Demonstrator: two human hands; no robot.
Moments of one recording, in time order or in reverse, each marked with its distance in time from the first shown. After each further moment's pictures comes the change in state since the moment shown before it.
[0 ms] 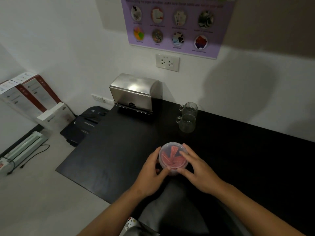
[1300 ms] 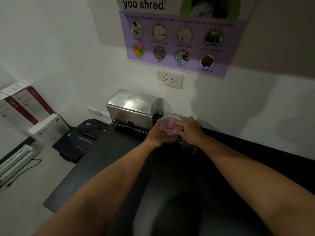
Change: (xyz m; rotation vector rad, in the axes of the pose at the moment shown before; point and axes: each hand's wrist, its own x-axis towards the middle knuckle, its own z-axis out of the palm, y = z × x) left_hand 0.253 0.015 -0.051 0.139 0.018 -0.144; right_hand 0.244 -0.005 -0.093 -0.363 0.138 0.045
